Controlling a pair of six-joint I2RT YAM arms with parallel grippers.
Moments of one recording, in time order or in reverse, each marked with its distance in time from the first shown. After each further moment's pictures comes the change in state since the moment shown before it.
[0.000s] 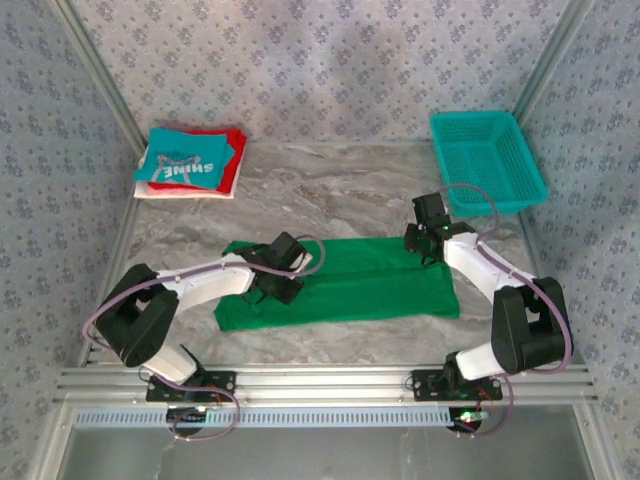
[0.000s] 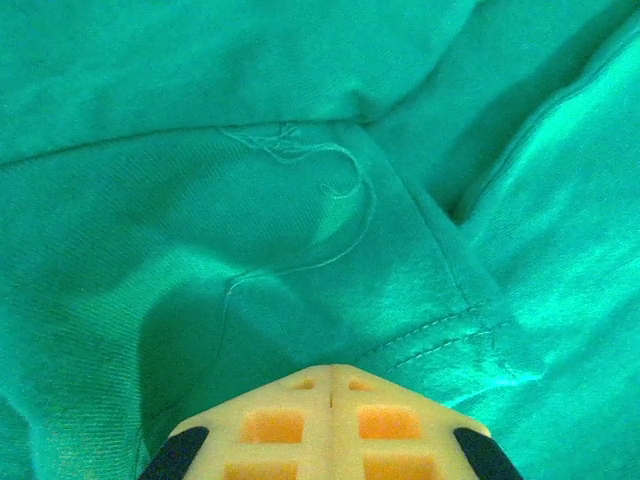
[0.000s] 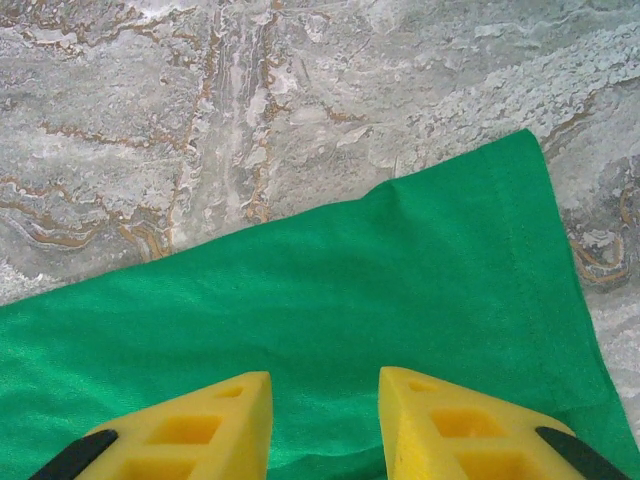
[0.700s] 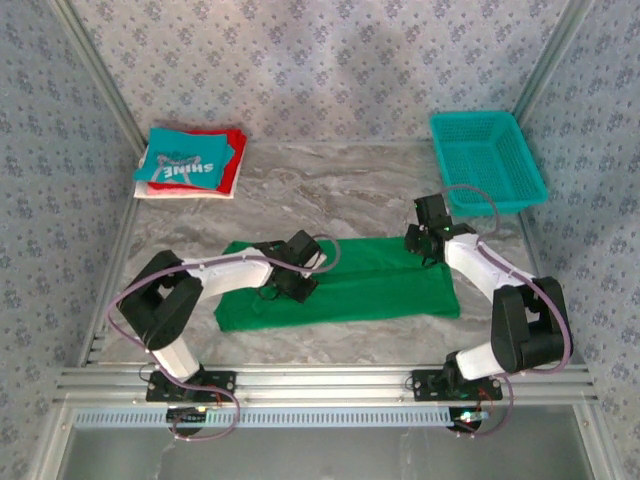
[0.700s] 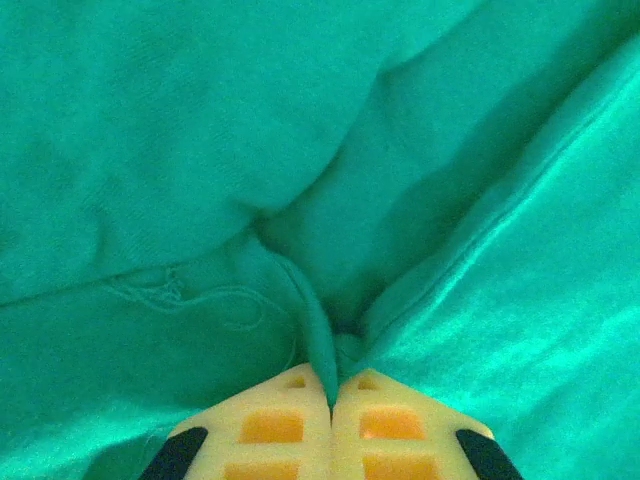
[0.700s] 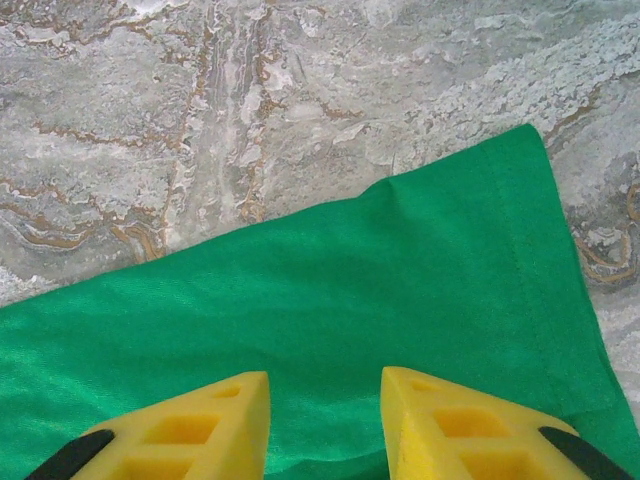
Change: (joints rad) left arm -0.040 0.151 0.105 0.001 0.039 -0.050; right arm -0.015 0.002 -0.016 0.021 -0.015 0.000
